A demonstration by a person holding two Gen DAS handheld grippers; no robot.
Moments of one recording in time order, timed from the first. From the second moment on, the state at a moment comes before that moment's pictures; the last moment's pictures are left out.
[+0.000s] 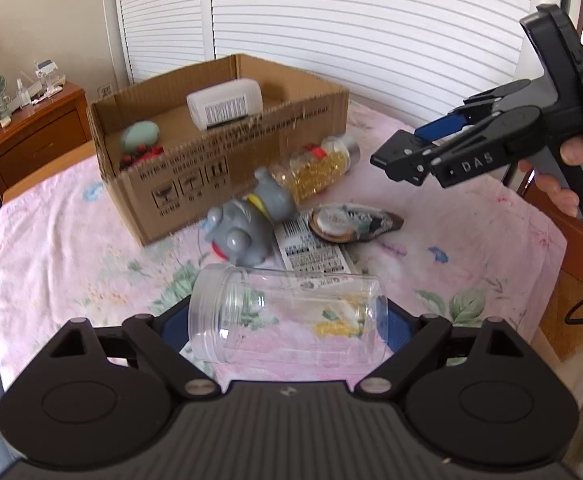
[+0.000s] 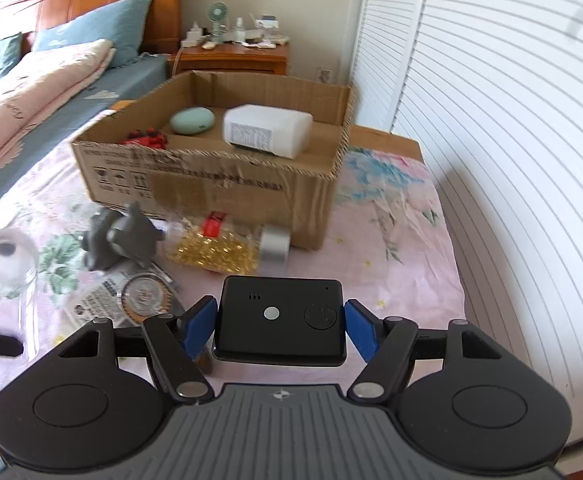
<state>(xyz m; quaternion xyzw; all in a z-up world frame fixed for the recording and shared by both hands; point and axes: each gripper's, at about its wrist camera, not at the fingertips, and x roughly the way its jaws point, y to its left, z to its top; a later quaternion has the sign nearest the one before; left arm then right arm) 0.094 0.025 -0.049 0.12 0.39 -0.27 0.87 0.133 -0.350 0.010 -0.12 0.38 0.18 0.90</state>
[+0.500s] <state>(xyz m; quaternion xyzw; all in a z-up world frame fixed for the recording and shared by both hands) 0.151 0.018 0.019 0.13 0.34 -0.26 0.89 0.136 -0.345 0.064 -0.14 0.34 0.23 0.90</state>
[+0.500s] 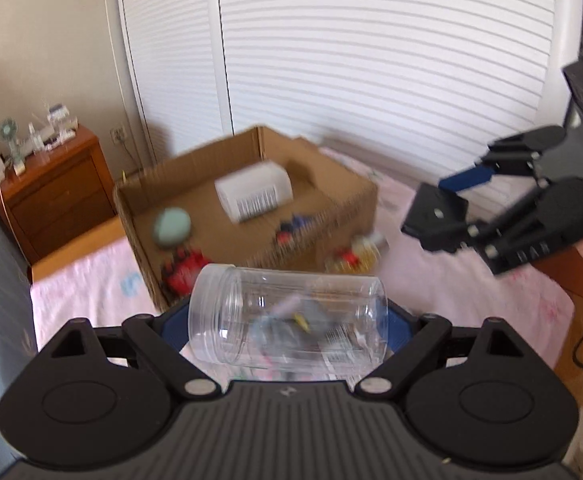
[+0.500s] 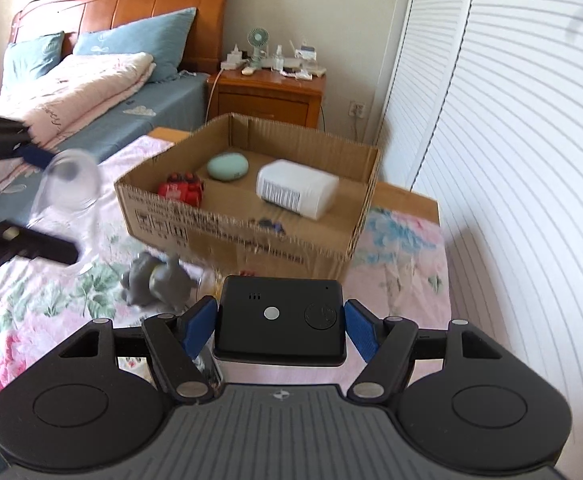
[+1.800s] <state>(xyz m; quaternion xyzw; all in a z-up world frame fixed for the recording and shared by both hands) 0.164 0.029 0.000 0.13 0.33 -0.17 0.92 0.215 -0.297 0.086 -0.17 0.35 0.23 0.89</state>
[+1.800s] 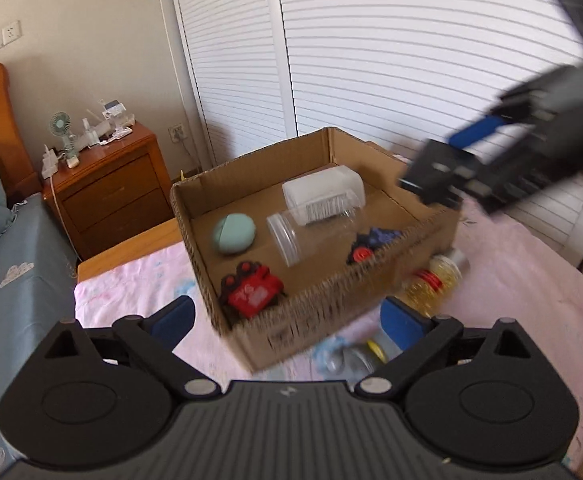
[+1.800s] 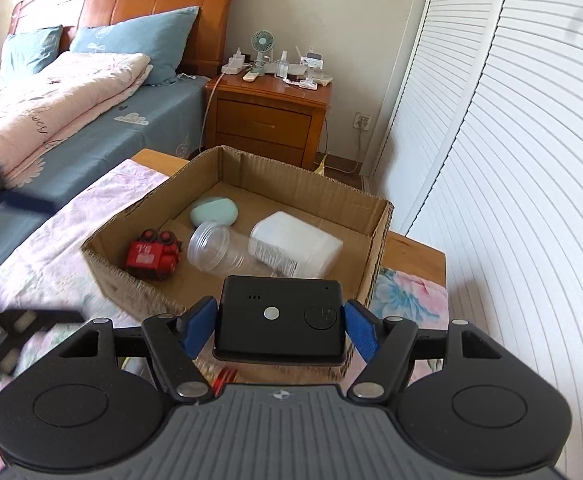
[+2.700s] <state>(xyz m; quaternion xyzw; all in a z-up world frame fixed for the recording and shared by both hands) 0.116 0.065 -0.010 0.04 0.34 -0.09 0.94 0.364 -0.259 0.046 -0.09 0.42 0.16 0.89</state>
